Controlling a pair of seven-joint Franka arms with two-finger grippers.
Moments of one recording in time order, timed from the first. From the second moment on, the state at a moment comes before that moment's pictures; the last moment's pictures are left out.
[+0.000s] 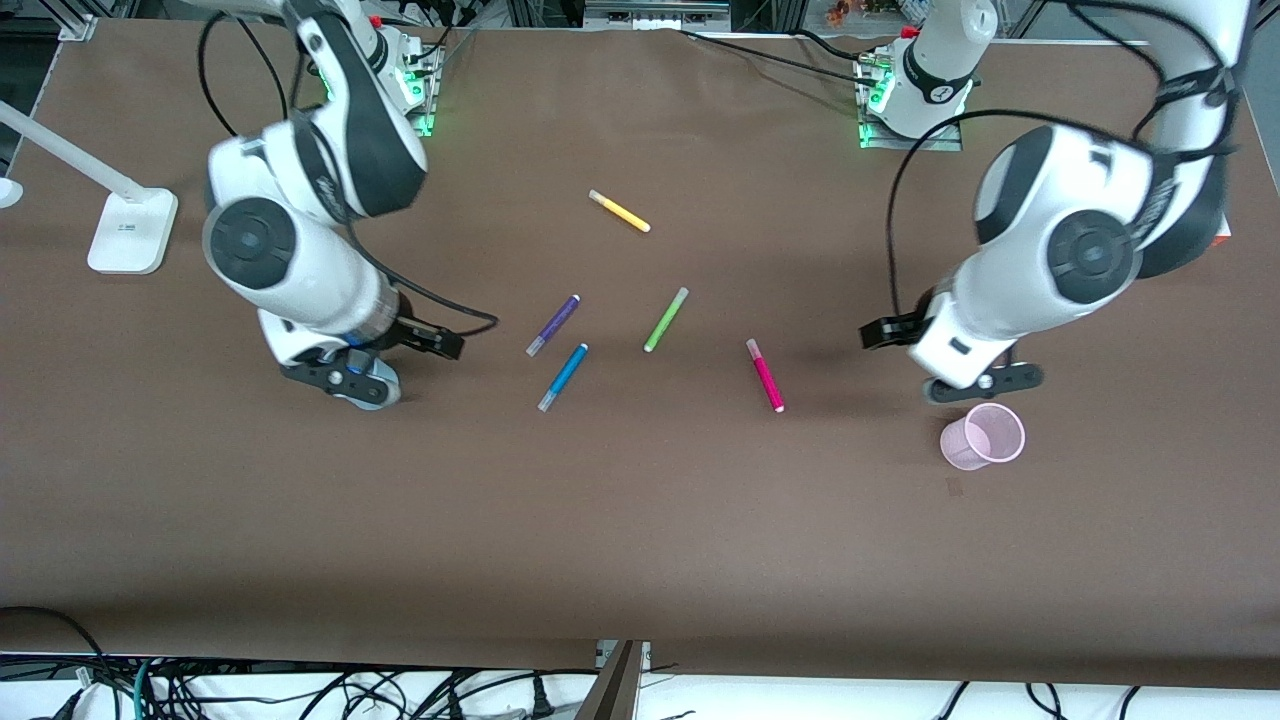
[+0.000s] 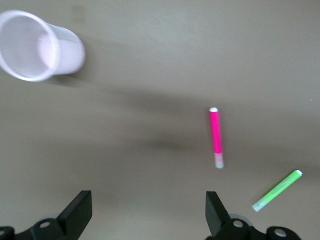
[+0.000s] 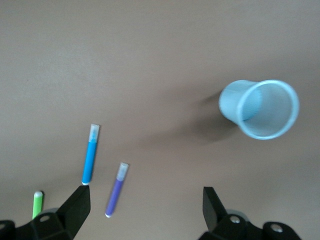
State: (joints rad) left arm -0.03 0.36 -0.30 -1.63 0.00 1.80 -0.53; right arm 0.38 0.42 0.02 -1.56 0.04 1.89 0.69
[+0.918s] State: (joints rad) left arm -0.23 0.62 -0.33 -1.74 0.13 2.15 -0.71; right arm 0.54 0.73 0.02 -1.56 0.04 2.28 0.97
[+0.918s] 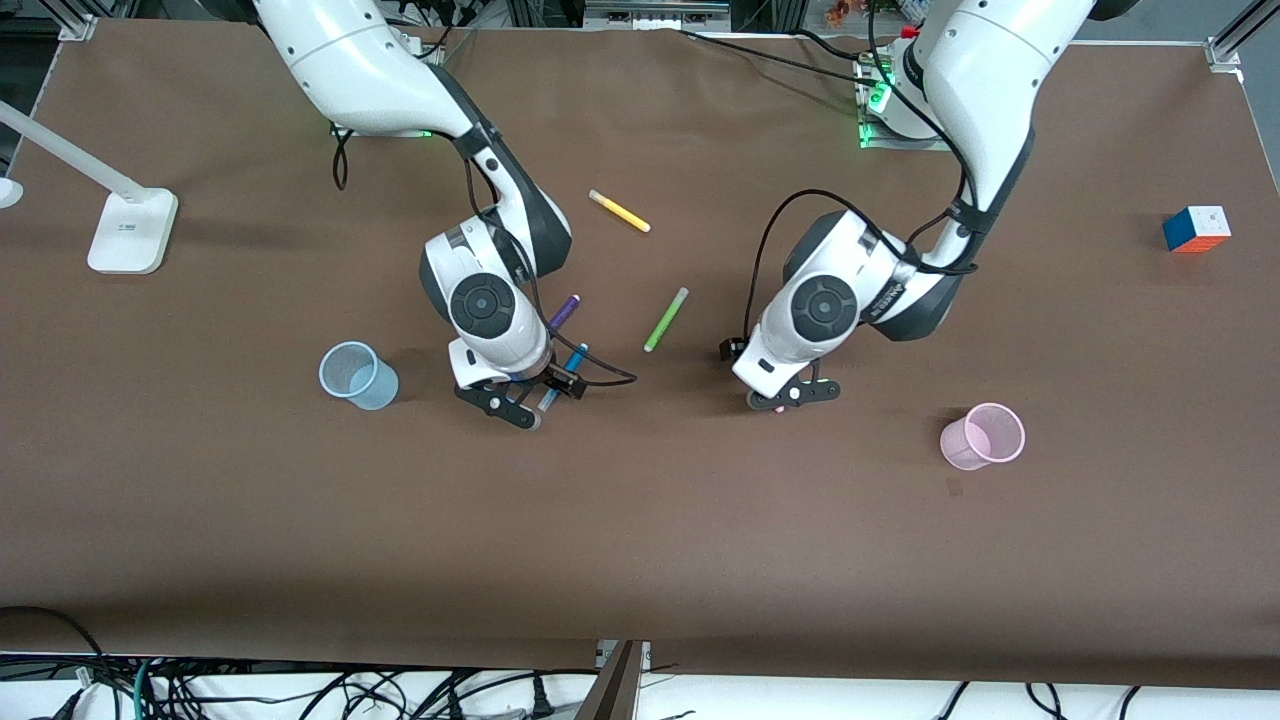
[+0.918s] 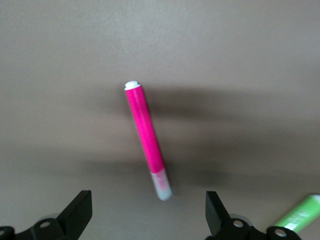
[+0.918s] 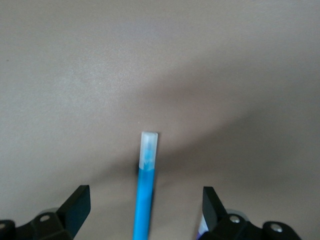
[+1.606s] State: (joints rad) left arm -0.25 0.63 -0.33 -1.88 0.16 2.36 -0.79; right arm 0.55 0.79 0.03 -1.56 0.09 2.30 0.97
